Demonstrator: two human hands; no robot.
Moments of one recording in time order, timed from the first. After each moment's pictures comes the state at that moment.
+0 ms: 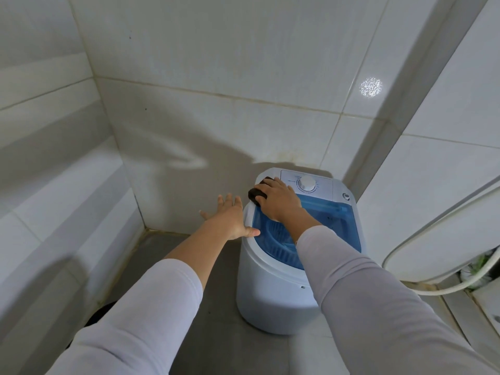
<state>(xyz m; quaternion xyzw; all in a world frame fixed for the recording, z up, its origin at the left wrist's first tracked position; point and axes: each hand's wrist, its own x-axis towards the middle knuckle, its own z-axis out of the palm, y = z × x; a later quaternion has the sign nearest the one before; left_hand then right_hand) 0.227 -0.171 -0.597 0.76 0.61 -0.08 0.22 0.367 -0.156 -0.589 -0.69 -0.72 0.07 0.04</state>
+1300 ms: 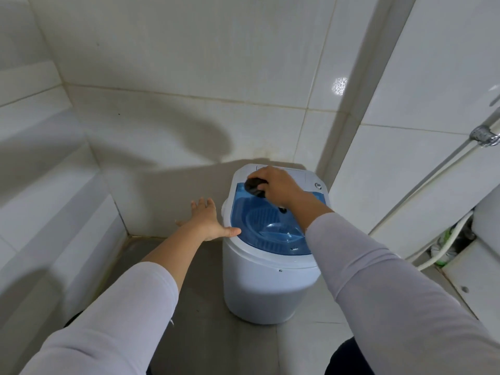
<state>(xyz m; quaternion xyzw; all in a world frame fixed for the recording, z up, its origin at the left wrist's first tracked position) 0.216 -0.183 -0.616 0.73 0.63 -0.02 0.26 0.404 -0.196 -0.540 -0.65 -0.74 0.09 0.14</state>
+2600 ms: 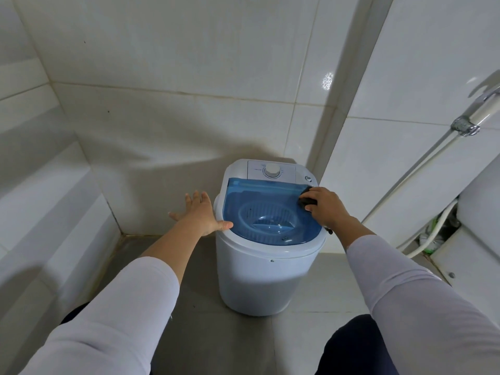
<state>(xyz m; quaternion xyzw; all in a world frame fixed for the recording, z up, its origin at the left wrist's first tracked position) 0.228 -0.206 -0.598 0.73 0.65 -0.03 0.21 0.507 -0.262 -0.584 -0.78 -0.61 0.08 0.12</state>
